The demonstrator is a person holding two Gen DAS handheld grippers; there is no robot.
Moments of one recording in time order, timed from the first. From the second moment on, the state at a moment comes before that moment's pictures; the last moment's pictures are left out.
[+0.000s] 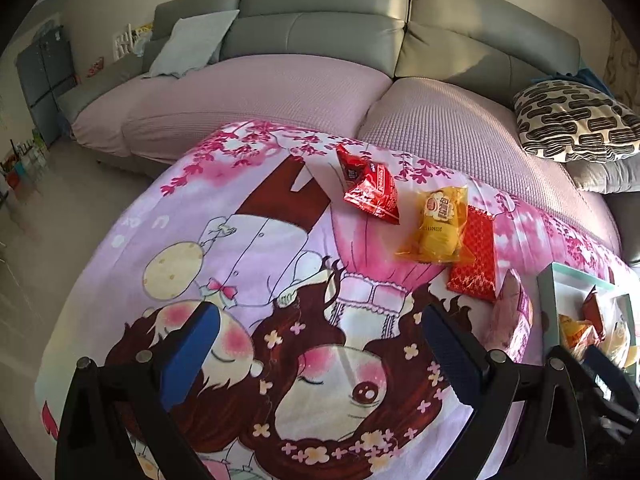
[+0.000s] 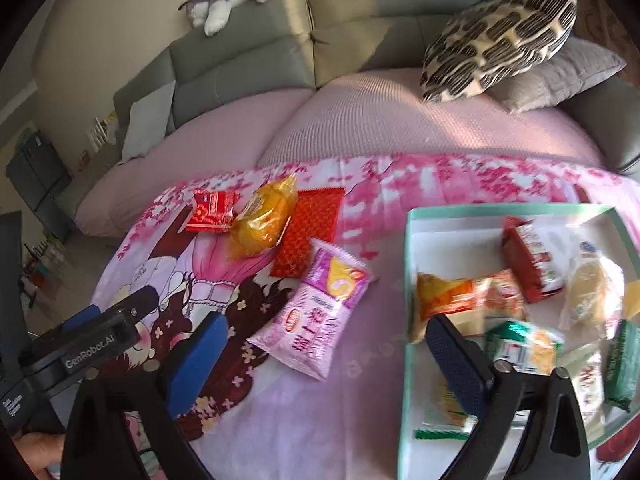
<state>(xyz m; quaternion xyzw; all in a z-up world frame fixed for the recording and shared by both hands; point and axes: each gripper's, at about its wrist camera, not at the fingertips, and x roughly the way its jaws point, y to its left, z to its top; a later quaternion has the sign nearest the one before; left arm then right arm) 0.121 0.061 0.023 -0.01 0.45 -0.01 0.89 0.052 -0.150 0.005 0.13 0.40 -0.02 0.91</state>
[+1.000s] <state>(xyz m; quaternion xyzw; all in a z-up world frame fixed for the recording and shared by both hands) 0.232 -0.013 -0.016 -0.07 0.52 -0.17 0.83 0.115 -0.169 -0.037 0.18 0.45 -0.03 0.88</state>
